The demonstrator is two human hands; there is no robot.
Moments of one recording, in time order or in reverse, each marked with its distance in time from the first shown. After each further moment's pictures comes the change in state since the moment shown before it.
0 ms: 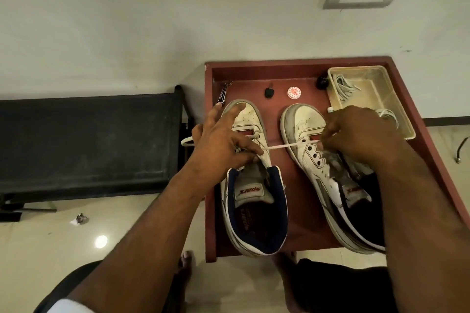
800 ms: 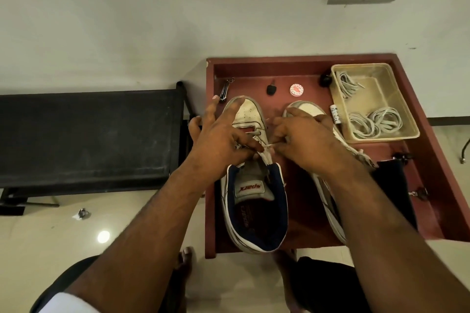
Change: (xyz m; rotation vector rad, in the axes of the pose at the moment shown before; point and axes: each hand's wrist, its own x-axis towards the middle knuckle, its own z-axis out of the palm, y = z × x) left_hand -0.003 -0.004 0.001 -0.033 0.048 0.010; right_hand 0.012 -0.043 0.049 -0.071 -0.065 -0.325
